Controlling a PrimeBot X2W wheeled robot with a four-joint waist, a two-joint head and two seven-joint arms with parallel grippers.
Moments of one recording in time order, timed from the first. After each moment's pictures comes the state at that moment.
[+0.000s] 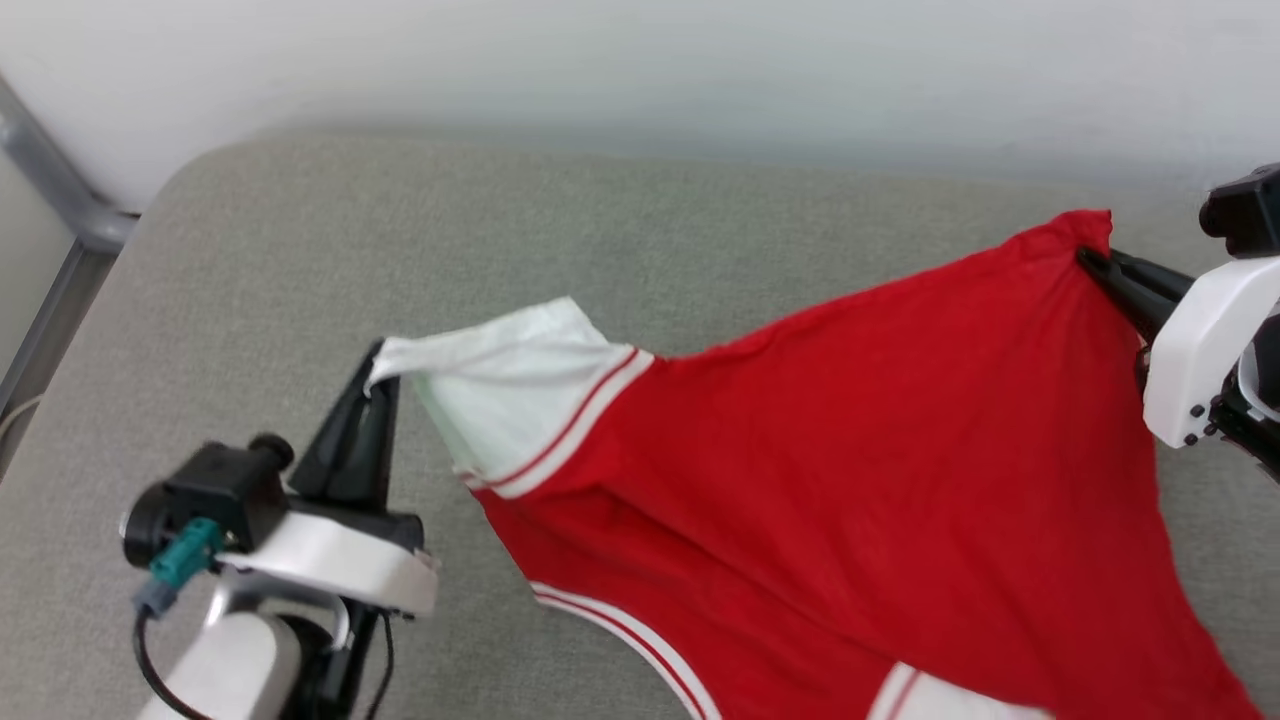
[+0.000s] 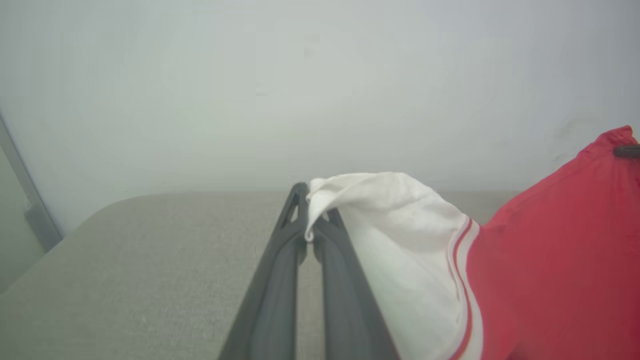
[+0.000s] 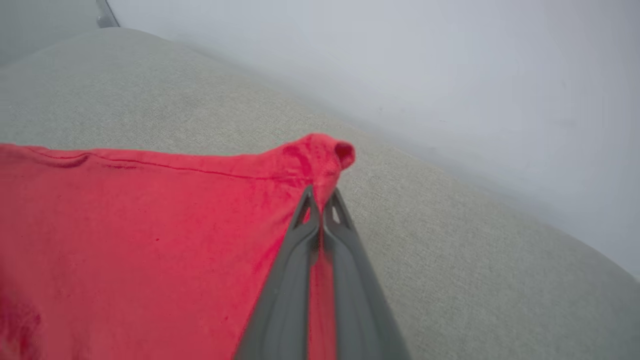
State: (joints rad) left arm -0.19 0.43 -0.36 -0.07 -0.53 0.16 -0.20; right arm -0.72 -0.69 0.59 0.36 0.76 0.13 0.27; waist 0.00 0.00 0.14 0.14
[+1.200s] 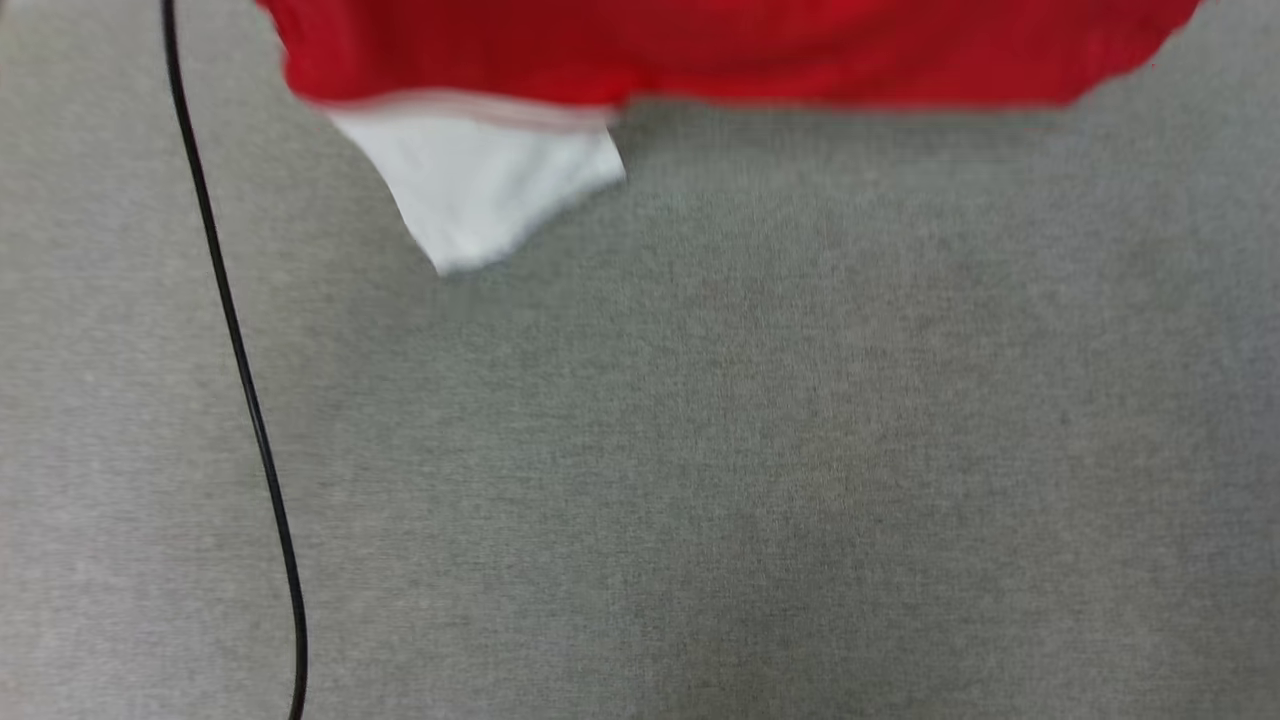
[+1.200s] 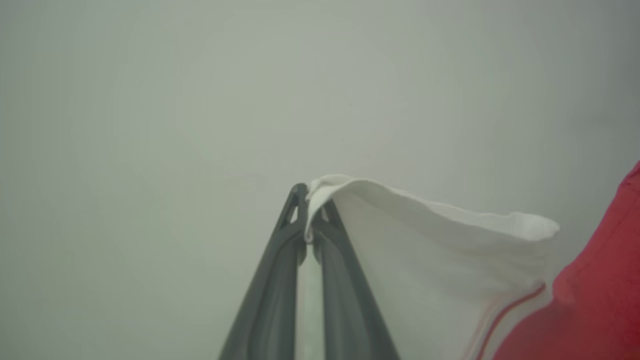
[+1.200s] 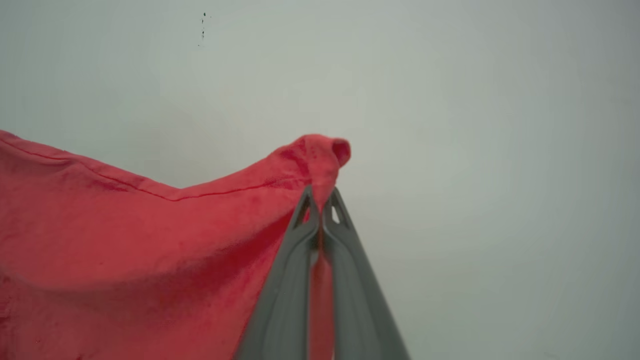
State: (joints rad) left arm -1.45 0.48 -0.34 0.25 -0.42 -0.06 -0.02; right arm -1.34 -0.49 0.25 0.31 0.46 0.13 0.29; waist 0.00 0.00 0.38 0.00
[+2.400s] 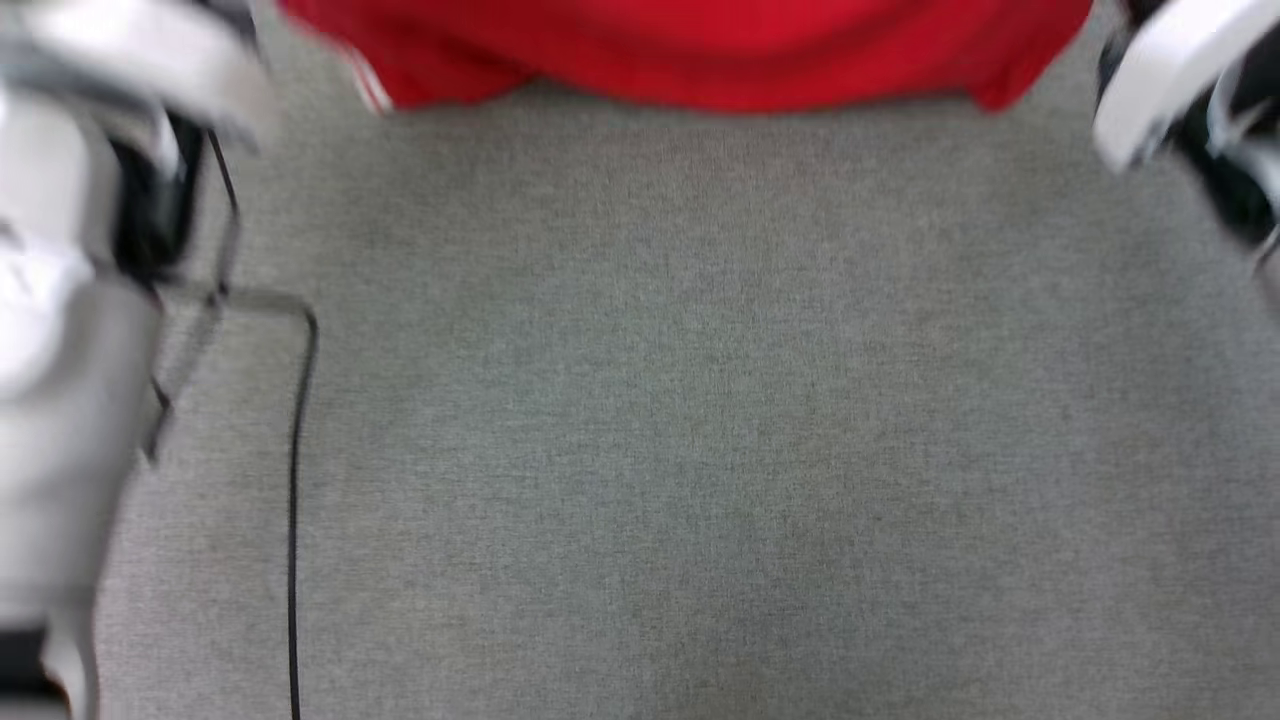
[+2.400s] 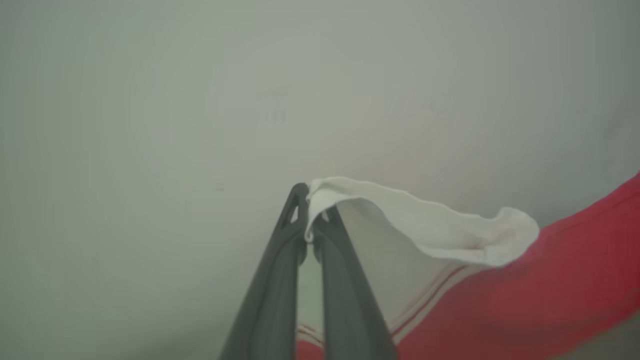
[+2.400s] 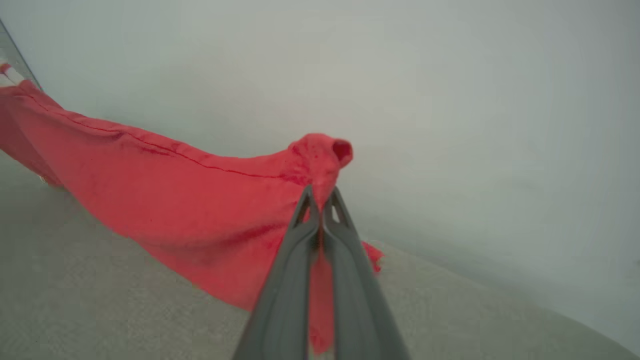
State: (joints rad) left arm -1.08 0.48 -0.41 0.51 -0.48 -0.05 -0.26; right arm -1.21 -0.46 0.69 0.75 0.66 0.13 -0.09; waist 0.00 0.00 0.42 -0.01
